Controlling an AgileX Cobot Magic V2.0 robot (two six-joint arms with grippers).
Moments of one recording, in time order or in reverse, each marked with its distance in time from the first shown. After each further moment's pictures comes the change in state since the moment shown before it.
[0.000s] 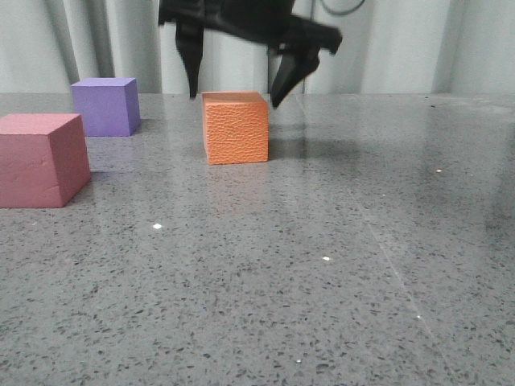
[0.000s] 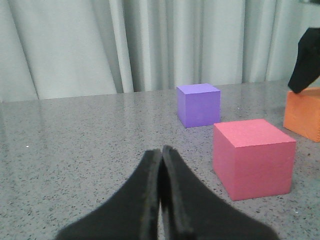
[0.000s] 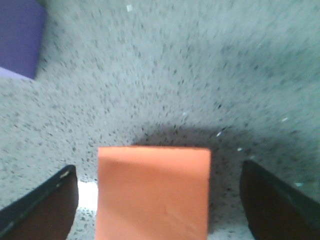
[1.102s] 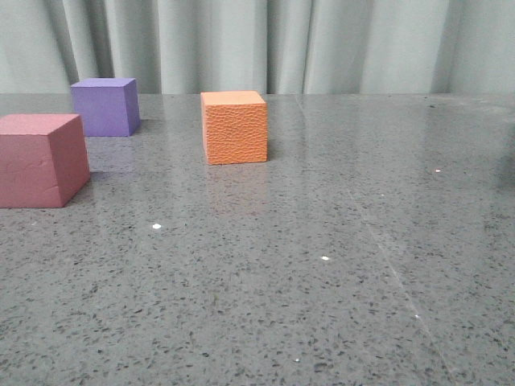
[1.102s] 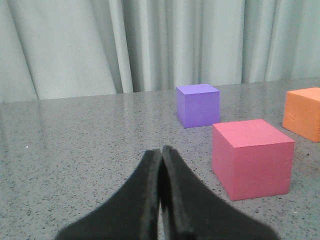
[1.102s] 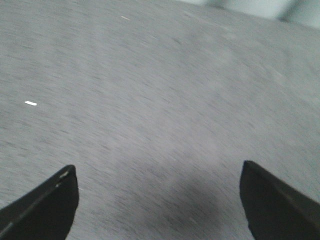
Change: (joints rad) left arm 0.000 0.000 0.000 0.000 0.000 0.000; right arm -0.247 -0.847 0.694 -0.409 -0.010 -0.074
